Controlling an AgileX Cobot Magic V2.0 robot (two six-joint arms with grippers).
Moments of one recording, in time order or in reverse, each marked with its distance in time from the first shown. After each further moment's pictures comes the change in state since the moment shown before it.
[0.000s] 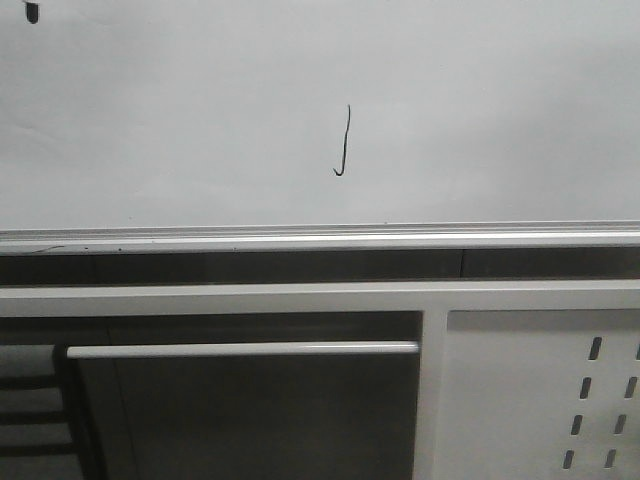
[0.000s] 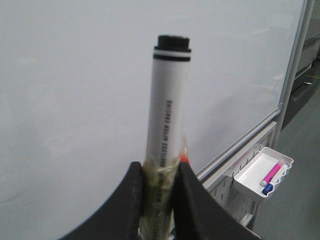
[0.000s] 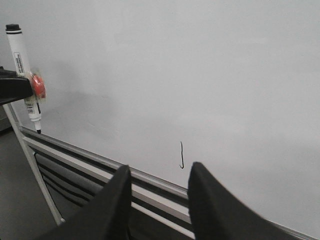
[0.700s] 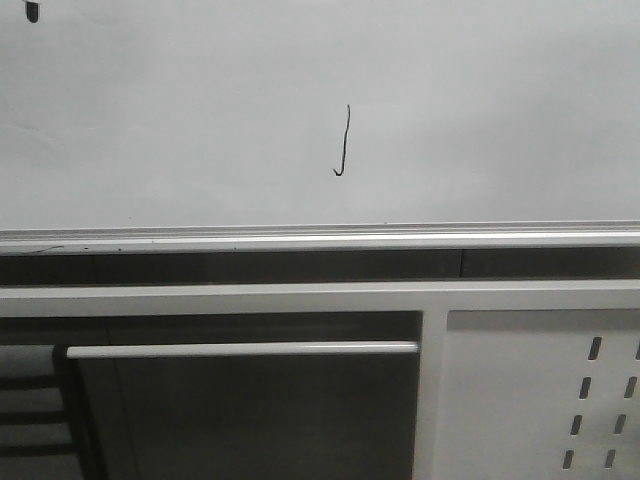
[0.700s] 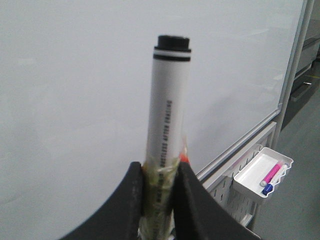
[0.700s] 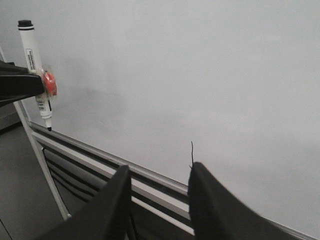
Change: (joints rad) left arm 0.000 0.000 0.000 0.000 0.000 0.000; right arm 0.000 0.027 -0.014 -0.002 0.031 0.000
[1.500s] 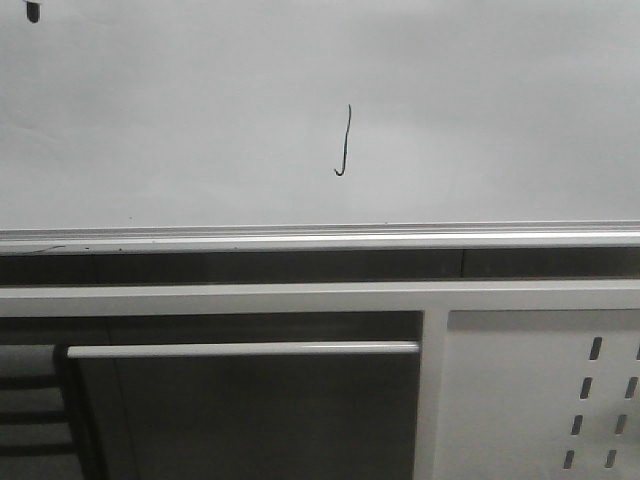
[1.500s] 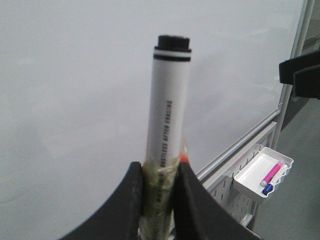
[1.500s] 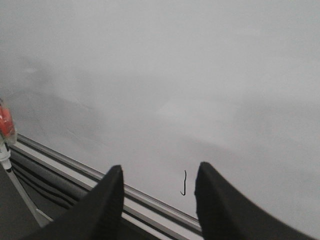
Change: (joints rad) left arm 0.000 0.000 0.000 0.000 0.000 0.000; right arm 0.000 0.431 -0.315 0.012 -0.111 0.002
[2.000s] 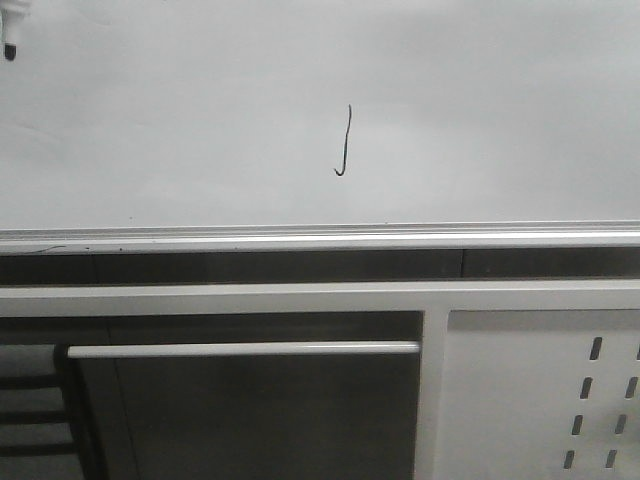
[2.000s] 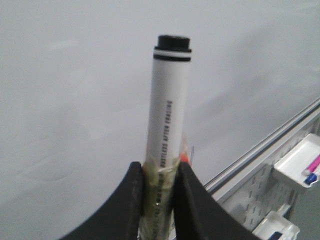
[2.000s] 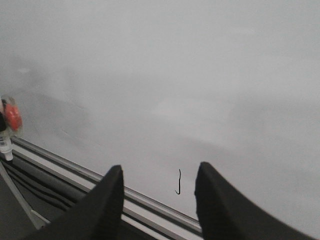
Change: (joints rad) left arm 0.000 0.013 -0.002 0.000 -0.101 0.039; right arm 0.000 0.000 0.000 0.000 -0.017 0.002
